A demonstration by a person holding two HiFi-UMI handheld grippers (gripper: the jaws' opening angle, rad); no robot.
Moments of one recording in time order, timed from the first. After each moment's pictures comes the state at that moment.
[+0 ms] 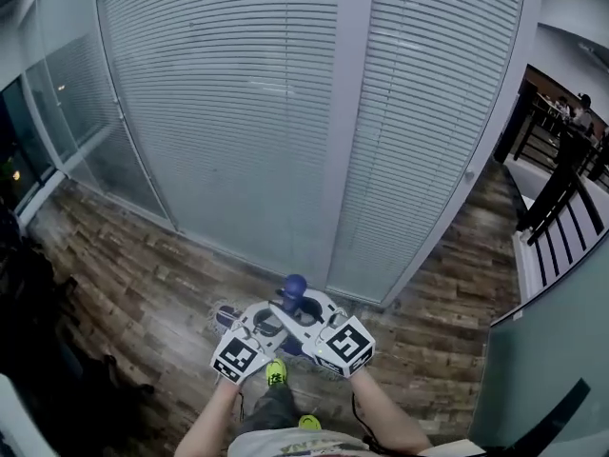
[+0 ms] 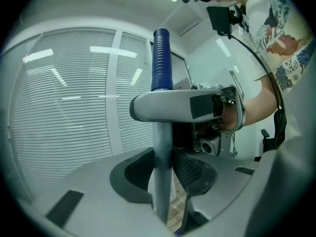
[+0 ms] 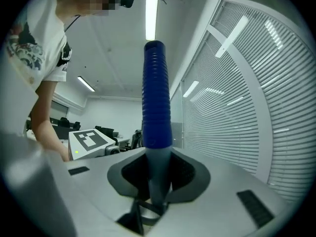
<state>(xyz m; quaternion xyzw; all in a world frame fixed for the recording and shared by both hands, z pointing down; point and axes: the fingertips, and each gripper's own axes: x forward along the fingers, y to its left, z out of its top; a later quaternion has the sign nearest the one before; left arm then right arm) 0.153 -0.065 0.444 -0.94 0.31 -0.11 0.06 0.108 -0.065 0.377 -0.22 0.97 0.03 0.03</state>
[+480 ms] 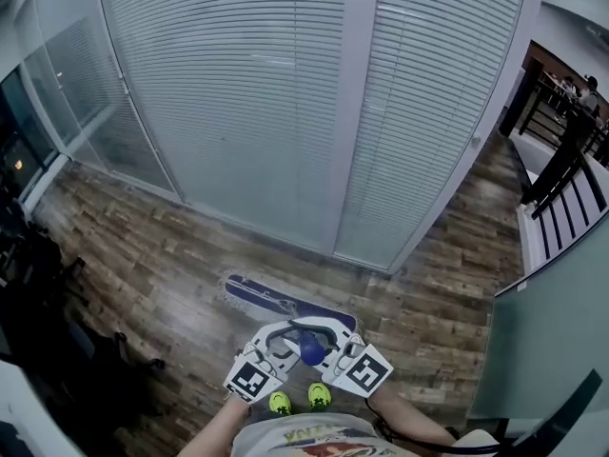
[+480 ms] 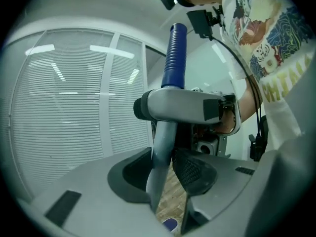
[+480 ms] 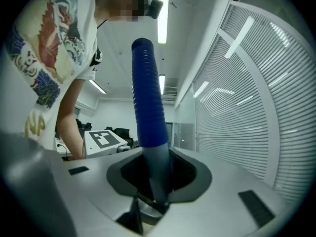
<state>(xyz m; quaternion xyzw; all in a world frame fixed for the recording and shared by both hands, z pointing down) 0.143 0.076 0.484 -0.95 0.28 -0.11 0.05 0.092 0.085 0.389 -0.17 0.98 0.06 0.10</state>
